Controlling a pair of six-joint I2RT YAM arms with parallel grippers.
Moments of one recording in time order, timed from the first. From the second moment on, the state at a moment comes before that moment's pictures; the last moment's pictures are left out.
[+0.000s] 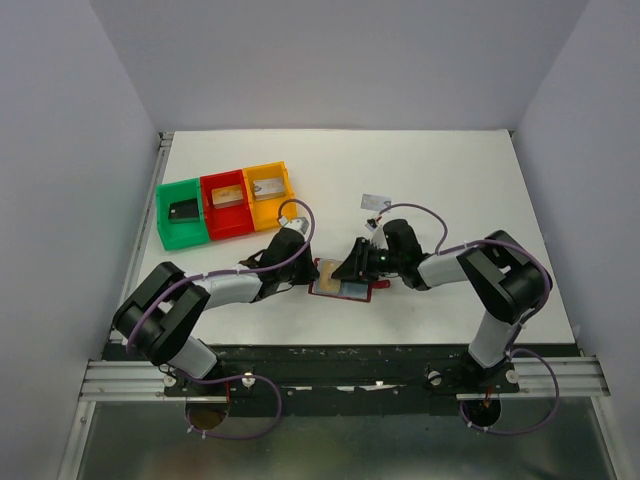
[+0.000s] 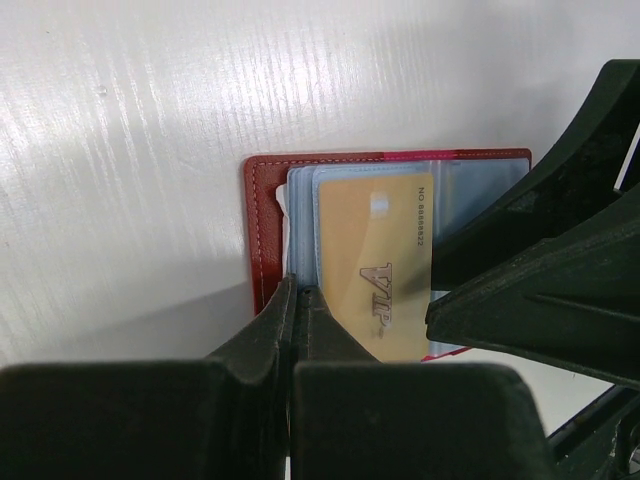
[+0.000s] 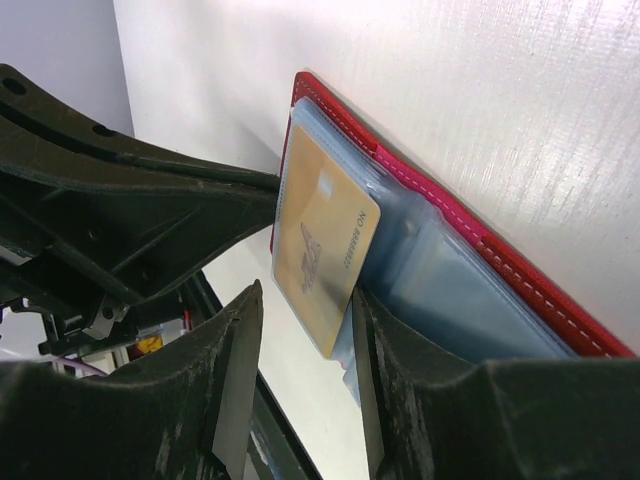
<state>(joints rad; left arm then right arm) -0.68 1.51 0.59 0.19 0.06 -0.69 0.57 1.78 0.63 0.53 -0.60 0.88</state>
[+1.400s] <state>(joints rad) -0.68 1.52 0.59 0.23 0.03 -0.69 0.56 1.88 0.56 0.93 -0.71 1.06</state>
